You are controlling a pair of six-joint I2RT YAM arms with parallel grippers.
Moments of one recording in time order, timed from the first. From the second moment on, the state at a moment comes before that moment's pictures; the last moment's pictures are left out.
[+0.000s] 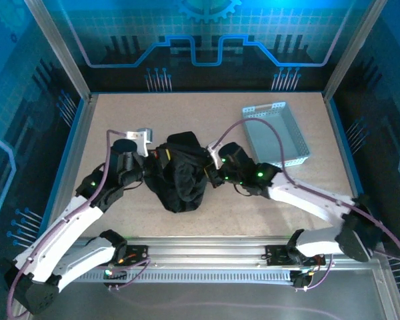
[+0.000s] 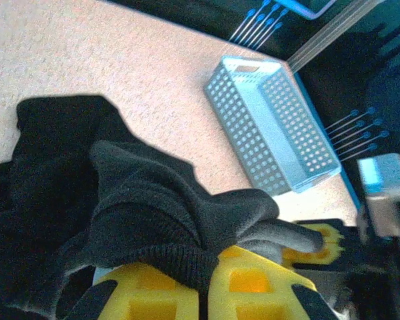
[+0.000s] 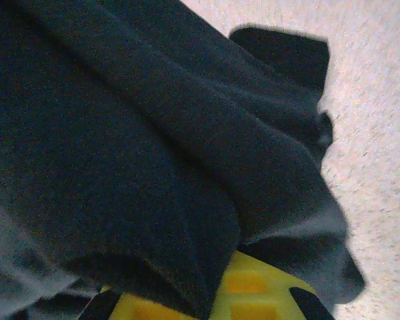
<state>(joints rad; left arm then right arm) -0.49 0.87 0.90 -0.46 0.09 -0.61 0.85 1.26 0.97 -0.37 0.03 0.22</state>
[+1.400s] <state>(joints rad) -0.66 1.42 1.08 -0.66 -0.30 -0.58 0.67 1.30 0.89 -0.40 -0.13 0.31</state>
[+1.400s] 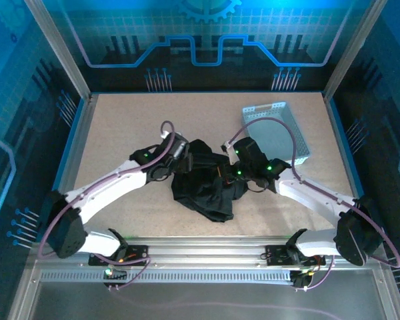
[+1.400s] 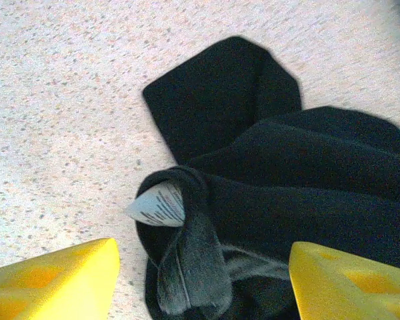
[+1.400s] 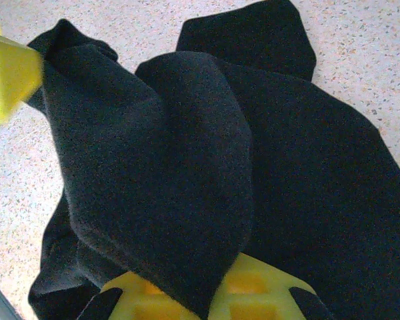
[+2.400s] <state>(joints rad) -0.76 1.23 0.95 -0.60 -0.17 -0.66 0.67 1.24 0.88 -0.38 -0.13 0.33</state>
